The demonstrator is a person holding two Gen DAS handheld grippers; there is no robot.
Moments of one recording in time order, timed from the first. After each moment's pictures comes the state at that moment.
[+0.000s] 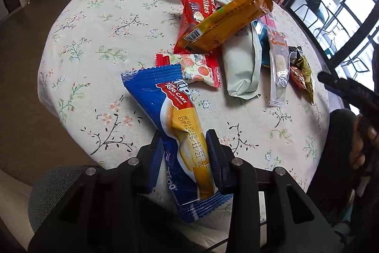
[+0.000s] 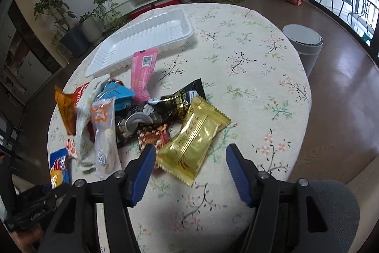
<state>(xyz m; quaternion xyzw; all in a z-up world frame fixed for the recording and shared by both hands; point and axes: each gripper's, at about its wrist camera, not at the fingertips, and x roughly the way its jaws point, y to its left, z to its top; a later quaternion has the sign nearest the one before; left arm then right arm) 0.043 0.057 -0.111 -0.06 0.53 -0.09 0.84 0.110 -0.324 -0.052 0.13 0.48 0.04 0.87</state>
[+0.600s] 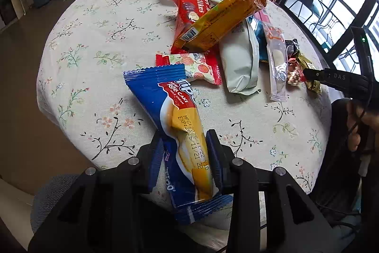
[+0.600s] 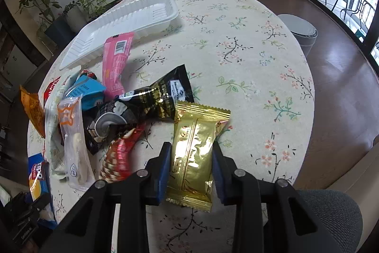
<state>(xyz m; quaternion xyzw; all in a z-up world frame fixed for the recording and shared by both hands) 0.042 0.058 -0.115 -0.04 0.52 -0.10 0.85 0.131 -0.324 -0.078 0.11 0.52 0.01 0.85</state>
